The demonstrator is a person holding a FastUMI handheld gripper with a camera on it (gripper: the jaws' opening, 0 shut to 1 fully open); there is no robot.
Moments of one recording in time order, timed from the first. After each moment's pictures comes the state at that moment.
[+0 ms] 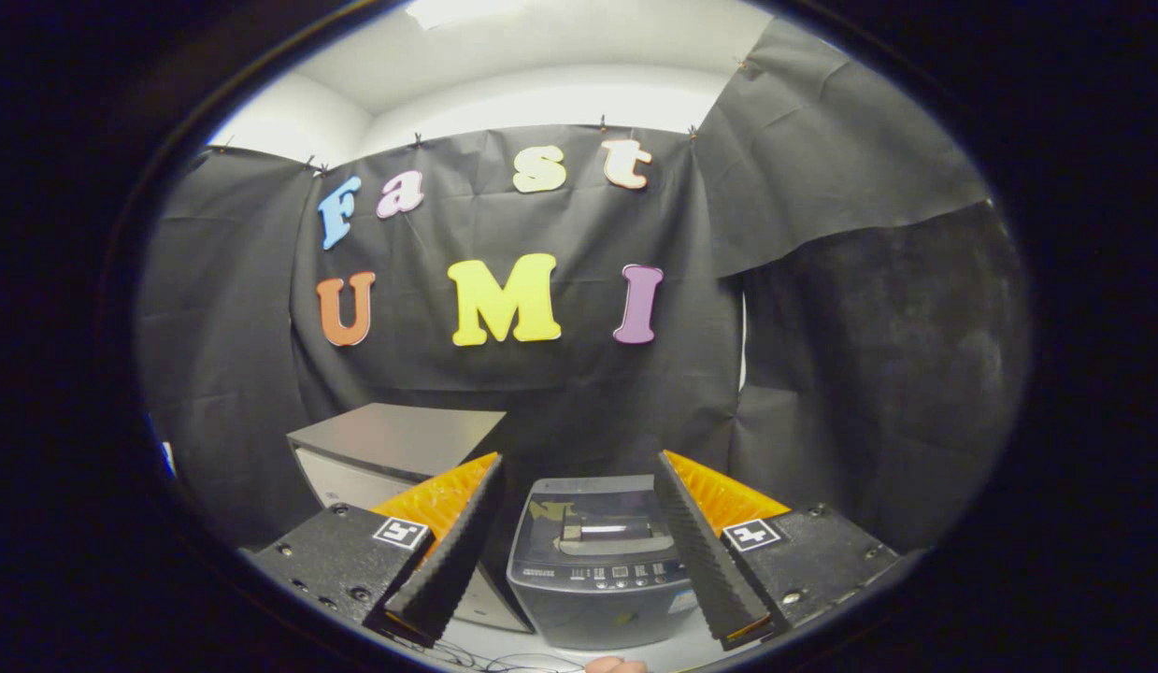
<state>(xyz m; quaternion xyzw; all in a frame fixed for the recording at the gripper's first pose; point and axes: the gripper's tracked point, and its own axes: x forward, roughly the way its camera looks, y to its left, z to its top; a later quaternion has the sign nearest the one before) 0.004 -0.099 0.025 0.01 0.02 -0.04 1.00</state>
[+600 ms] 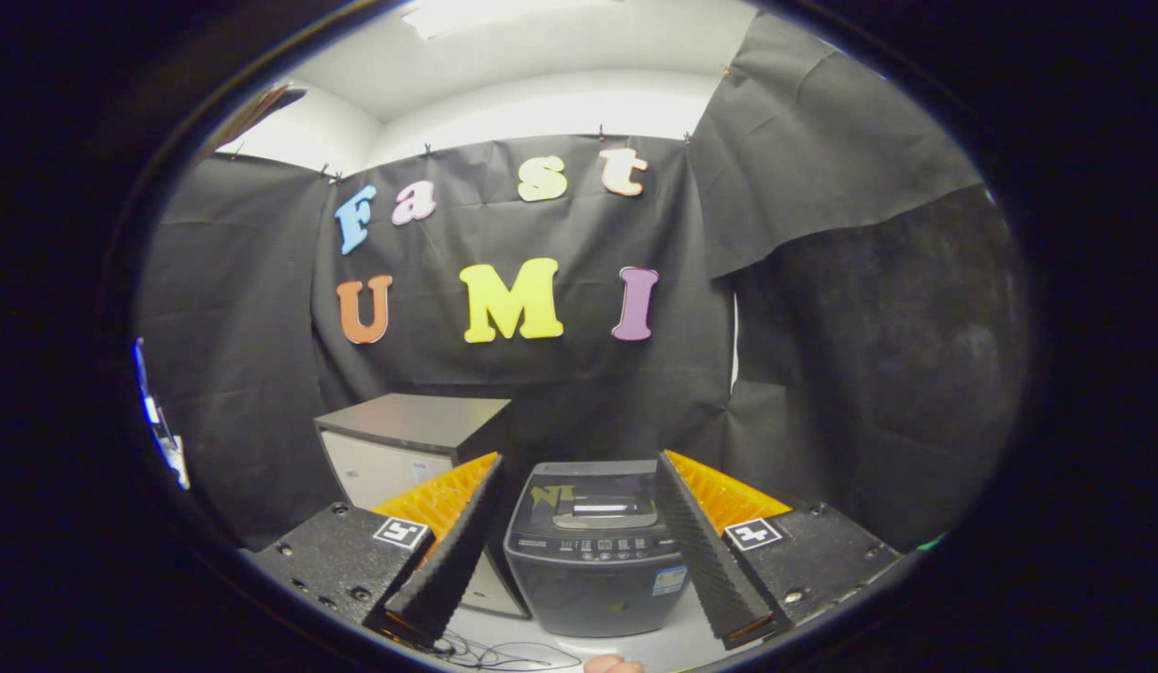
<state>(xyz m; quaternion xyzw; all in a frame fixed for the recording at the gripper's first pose) -0.065 -0.131 0.010 0.01 0.01 -0.01 1.00</state>
